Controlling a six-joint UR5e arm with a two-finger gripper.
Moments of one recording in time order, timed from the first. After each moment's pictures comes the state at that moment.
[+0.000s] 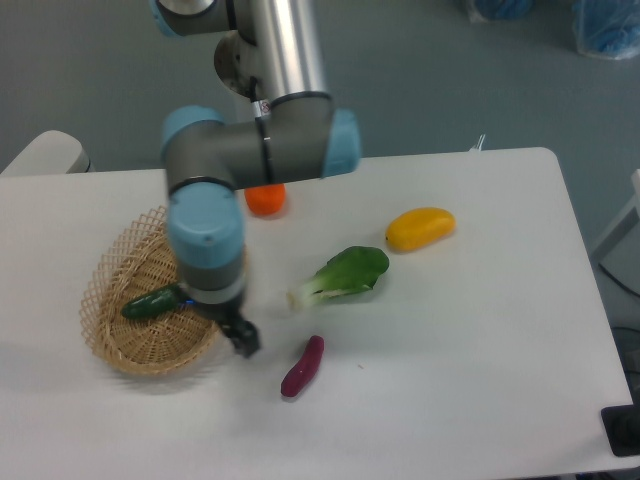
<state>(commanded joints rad) 2.29 -2.02 -1.45 -1.24 1.53 1.16</state>
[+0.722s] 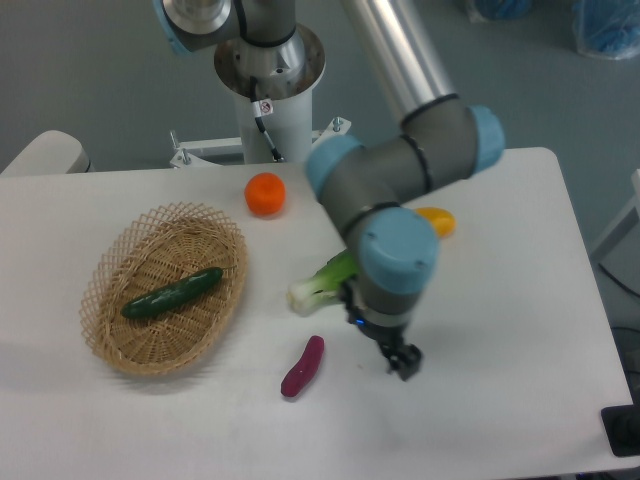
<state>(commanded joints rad) 2.52 -2.19 -1.27 -1.24 1.56 1.54</state>
